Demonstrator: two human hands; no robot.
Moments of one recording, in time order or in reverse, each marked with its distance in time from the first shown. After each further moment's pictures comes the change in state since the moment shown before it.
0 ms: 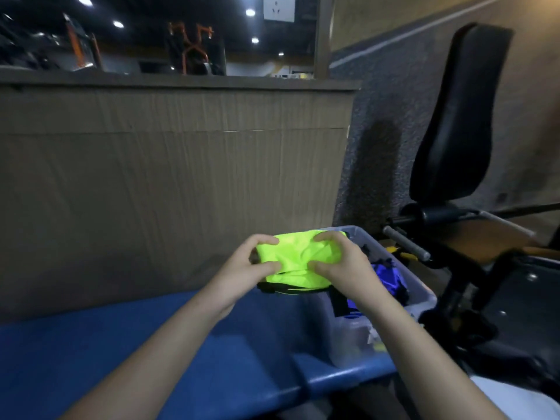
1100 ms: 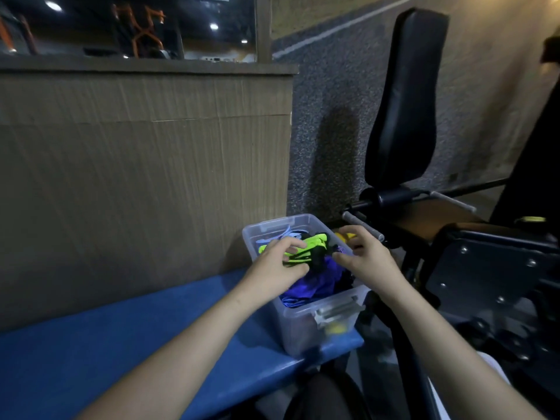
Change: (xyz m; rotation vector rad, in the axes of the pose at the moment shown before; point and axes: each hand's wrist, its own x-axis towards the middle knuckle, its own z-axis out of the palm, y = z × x) left_hand 0.039 0.002 0.140 0.316 -0.165 0.133; right_hand -0.008 0.092 -0.109 -0.132 0.141 0.083
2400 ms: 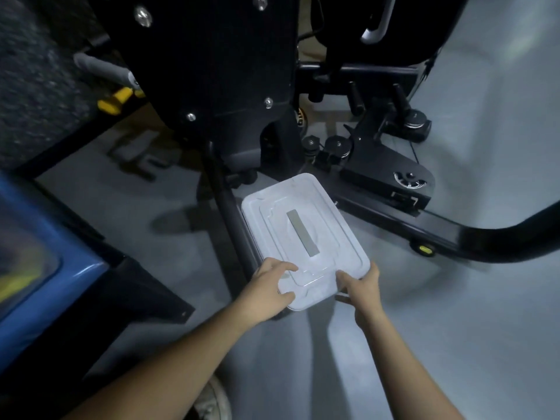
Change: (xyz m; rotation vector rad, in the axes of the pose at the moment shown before) left_hand -0.046 -0.111 0.510 0.201 -0.880 -0.076; right_hand -0.292 0.491 -0.060 0.587 0.617 1.204
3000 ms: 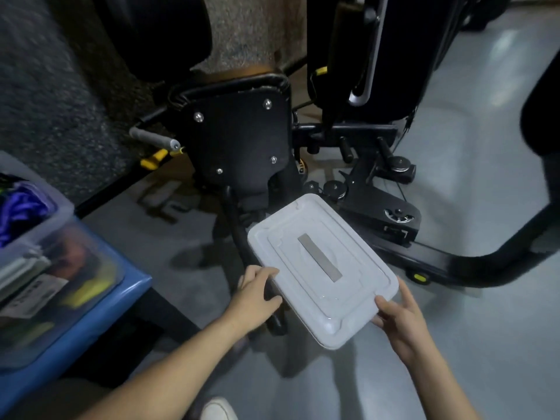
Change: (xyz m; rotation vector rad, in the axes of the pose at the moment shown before) left_hand -0.066 0.042 -0.054 0.097 0.255 0.034; right_hand -0.077 -0.039 -0.090 0.382 -0.254 -0.178
